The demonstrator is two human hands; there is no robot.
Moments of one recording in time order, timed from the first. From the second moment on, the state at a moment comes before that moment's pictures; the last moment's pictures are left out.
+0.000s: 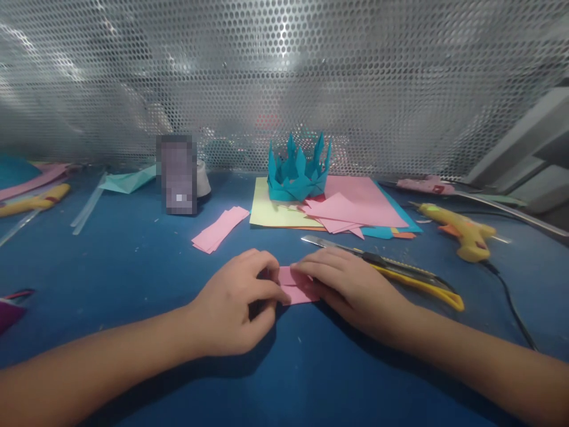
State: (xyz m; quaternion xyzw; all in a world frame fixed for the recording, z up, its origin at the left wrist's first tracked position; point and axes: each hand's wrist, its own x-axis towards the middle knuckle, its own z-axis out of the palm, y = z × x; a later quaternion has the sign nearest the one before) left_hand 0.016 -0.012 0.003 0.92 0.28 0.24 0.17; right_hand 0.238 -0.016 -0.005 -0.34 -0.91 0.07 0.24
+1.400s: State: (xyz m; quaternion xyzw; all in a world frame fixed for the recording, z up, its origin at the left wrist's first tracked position) left_hand -0.060 0.102 -0.003 0.61 0.66 0.44 -0.04; right_hand 0.231 -0.036 0.001 -0.40 -0.75 0.39 0.36
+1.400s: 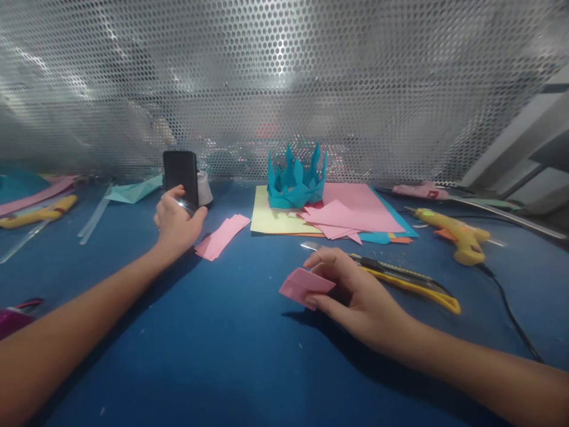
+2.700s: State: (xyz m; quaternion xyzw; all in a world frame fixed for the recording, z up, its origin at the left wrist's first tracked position) left_hand 0.039 -0.021 0.005 0.53 0.37 0.33 0.69; right_hand 0.230 -0.039 -0.005 -0.39 -0.77 0.31 0.40
